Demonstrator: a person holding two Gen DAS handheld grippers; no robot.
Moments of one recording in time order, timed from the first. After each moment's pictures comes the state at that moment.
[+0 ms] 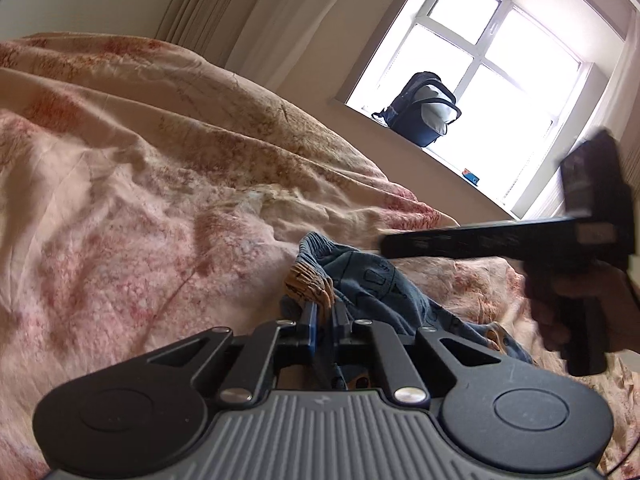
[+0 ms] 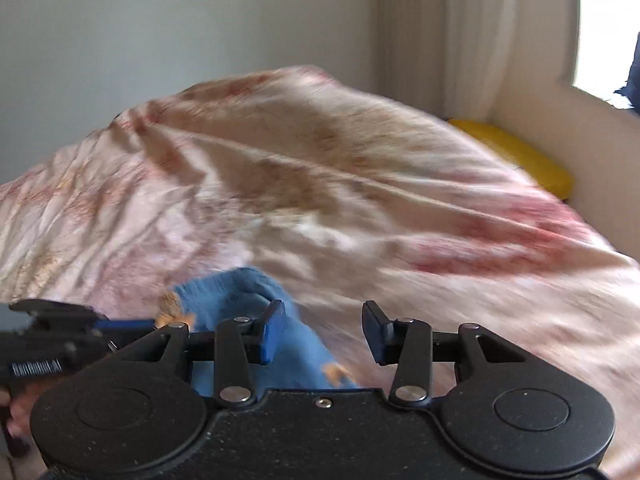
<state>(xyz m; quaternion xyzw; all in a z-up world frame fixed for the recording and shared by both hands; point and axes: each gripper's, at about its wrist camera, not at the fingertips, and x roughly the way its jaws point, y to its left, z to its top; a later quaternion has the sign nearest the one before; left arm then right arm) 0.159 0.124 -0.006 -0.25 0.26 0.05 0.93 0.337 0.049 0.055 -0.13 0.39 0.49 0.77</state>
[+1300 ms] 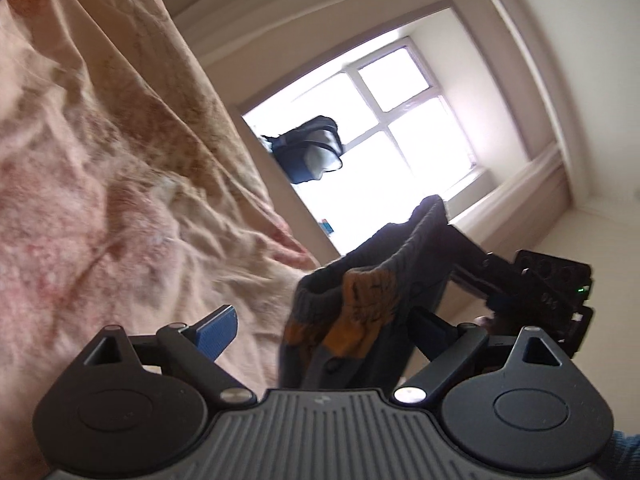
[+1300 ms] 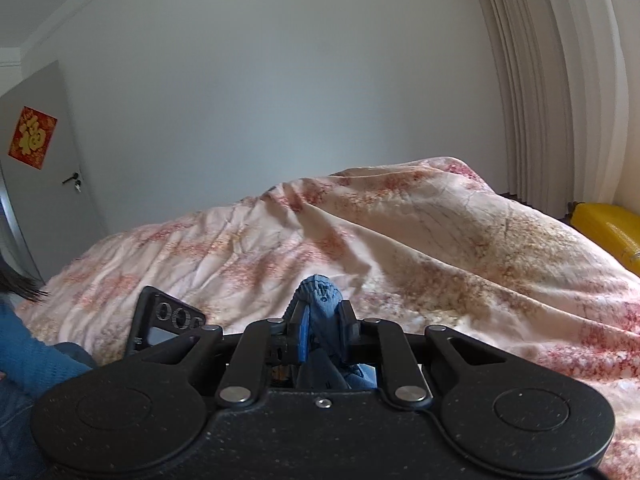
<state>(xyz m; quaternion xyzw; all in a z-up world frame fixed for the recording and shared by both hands) 0.157 0.169 -0.048 -0.44 0.13 -0.16 0.87 0.306 0.012 0.131 -0.03 0.28 0.66 0.69</state>
